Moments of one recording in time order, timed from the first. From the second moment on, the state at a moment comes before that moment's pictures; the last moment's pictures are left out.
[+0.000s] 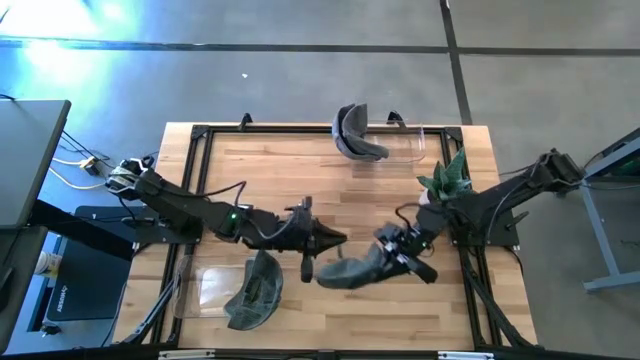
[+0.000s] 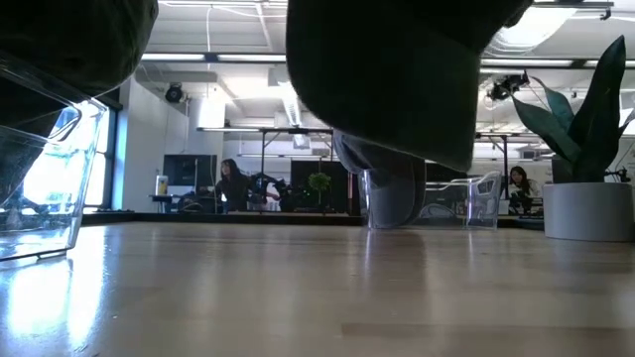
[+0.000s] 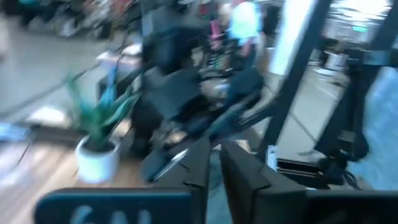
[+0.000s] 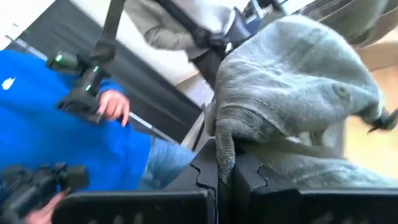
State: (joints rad) left arm -0.38 1.52 1.28 0.22 -0.38 -0.22; right arm 0.34 1.15 0.72 0.24 -0.40 0.72
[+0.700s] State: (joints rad) left arm -0.30 1.72 1.28 0.24 -0.11 -0.36; right arm 0.22 1.15 0.72 0.24 -0.49 0.70
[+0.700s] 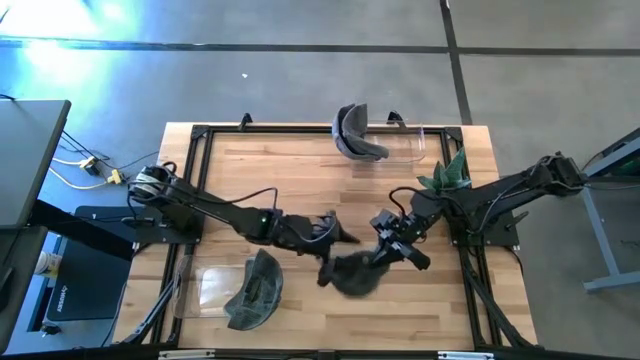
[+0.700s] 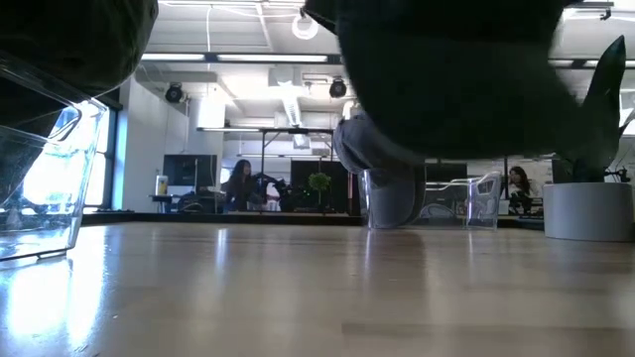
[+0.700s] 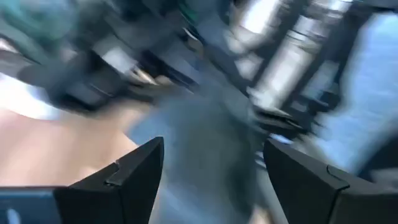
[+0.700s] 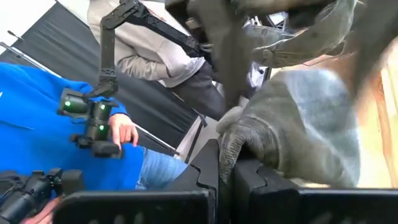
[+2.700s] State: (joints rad) left arm -0.37 1.74 1.86 -0.29 0.15 -0.27; right arm 0.61 1.15 0.75 0.46 -0.07 0.09
